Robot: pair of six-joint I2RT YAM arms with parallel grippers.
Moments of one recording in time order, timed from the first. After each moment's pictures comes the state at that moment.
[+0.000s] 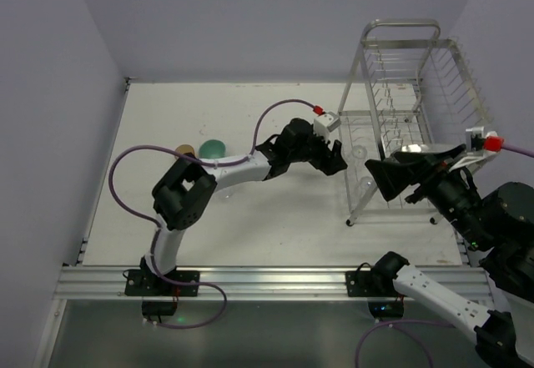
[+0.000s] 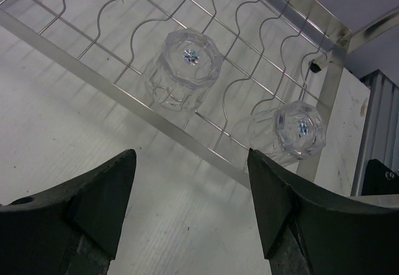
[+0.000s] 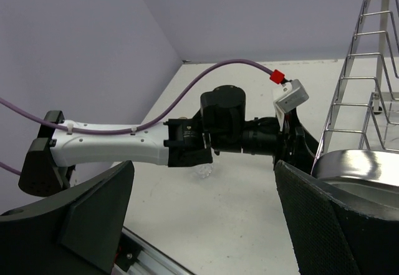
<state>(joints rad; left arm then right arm) -0.87 2.05 1.46 0.23 0.33 -0.31 0.70 0.61 1.44 -0.82 0.17 0.46</state>
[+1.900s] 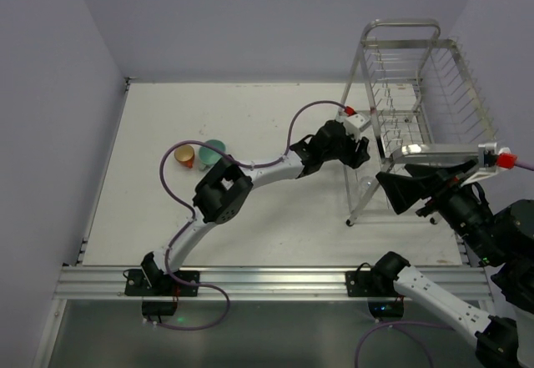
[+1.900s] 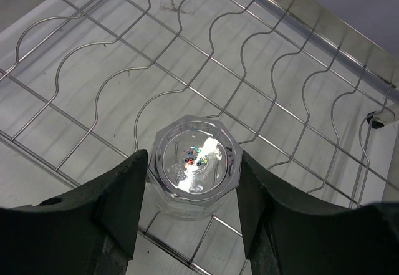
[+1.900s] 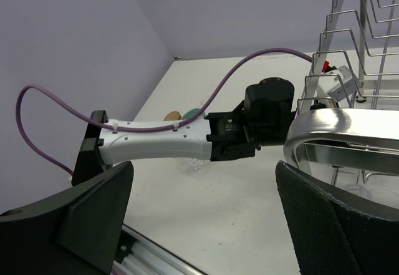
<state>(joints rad) -0.95 2.42 1.94 0.16 0.14 -0.23 0.70 0.53 1.42 -0.90 0.20 0.46</state>
